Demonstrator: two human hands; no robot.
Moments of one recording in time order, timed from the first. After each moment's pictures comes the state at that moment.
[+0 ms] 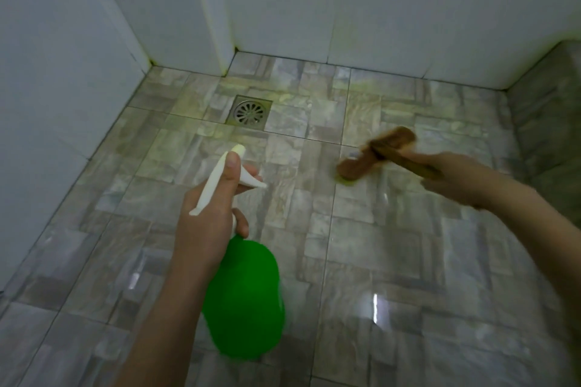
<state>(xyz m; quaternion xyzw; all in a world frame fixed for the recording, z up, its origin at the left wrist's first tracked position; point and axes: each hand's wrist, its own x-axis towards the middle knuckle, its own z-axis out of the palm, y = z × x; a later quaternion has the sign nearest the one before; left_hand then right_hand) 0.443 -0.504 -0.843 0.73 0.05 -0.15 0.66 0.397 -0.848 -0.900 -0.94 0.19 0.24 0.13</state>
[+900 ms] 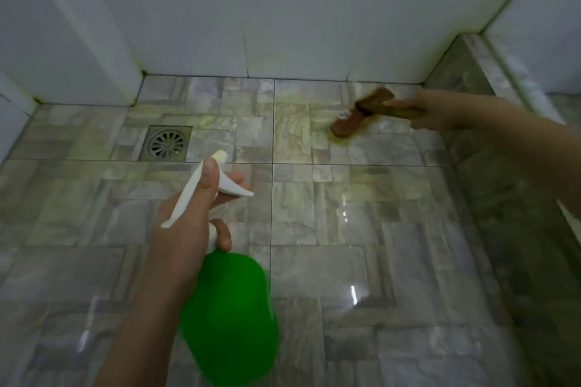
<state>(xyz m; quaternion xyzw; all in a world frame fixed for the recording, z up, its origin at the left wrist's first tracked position) 0.462 -0.595 -0.855 0.70 -0.01 -0.24 0.67 0.440 -1.025 -0.886 -0.96 0.17 0.23 0.07</state>
